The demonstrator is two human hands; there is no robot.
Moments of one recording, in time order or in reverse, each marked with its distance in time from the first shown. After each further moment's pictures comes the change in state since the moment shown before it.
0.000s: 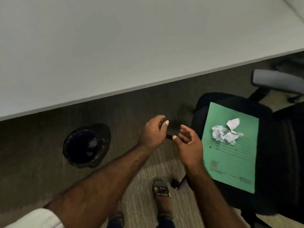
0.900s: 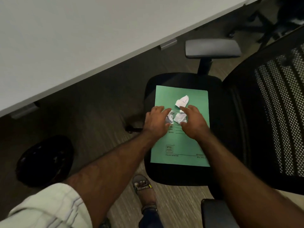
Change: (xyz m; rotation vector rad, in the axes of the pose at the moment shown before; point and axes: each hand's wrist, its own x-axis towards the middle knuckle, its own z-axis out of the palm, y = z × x) left_hand 0.003 0.109 0.201 0.579 -0.463 0.291; right_hand 0.117 0.051 -0.224 -0.819 -0.036 -0.074
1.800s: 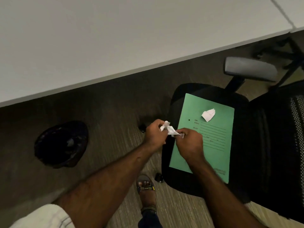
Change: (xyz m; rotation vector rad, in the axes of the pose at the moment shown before) left_hand -0.062 -0.074 -0.010 -0.959 0.222 -0.510; right_hand -0.050 -0.103 0.065 0.162 0.141 0.043
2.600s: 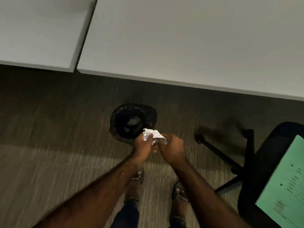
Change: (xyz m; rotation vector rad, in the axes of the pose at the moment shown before) left_hand -0.071 -0.186 -0.346 -0.557 0.438 -0.367; right_hand -0.152 -0.236 0.289 -0.113 -0.532 -0.389
